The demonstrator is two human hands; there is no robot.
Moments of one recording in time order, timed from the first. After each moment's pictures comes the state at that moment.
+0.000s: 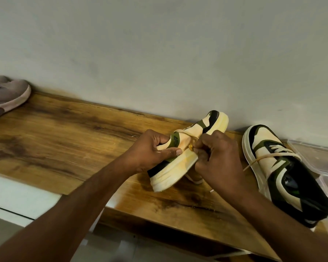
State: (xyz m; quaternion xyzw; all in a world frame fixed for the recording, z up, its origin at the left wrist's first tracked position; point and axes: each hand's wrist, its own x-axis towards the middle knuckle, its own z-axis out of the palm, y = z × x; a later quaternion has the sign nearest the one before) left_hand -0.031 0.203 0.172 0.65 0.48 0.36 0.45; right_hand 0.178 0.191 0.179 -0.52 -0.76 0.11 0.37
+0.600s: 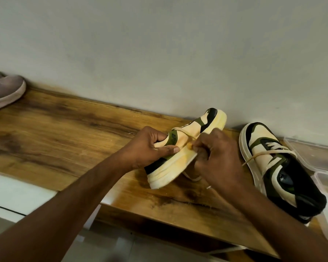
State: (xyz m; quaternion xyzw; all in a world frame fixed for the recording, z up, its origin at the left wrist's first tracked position) left_hand -0.028 0.204 0.173 0.65 0.48 0.36 0.46; right_hand 0.192 0.192 0.180 -0.51 -0.77 0.12 0.36
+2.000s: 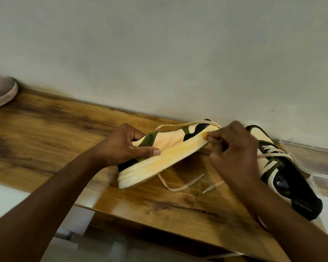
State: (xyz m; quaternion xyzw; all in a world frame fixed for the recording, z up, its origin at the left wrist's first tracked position) left_hand -0.057 0.206 0.195 0.67 0.52 0.31 0.44; right_hand 0.231 0.219 0.177 -0.50 -0.74 0.03 0.45
